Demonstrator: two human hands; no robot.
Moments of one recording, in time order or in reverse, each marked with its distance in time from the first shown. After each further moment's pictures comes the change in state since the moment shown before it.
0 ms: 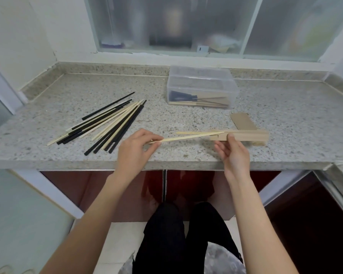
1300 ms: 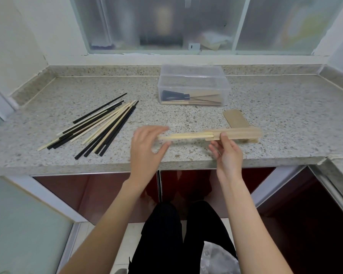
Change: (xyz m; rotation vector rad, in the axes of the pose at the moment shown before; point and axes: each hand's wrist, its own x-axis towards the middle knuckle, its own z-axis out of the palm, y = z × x) left_hand 0.005 0.039 0.041 -0.071 0.148 -0.017; right_hand 0.001 0.000 -0.007 0.041 0.051 -0.002
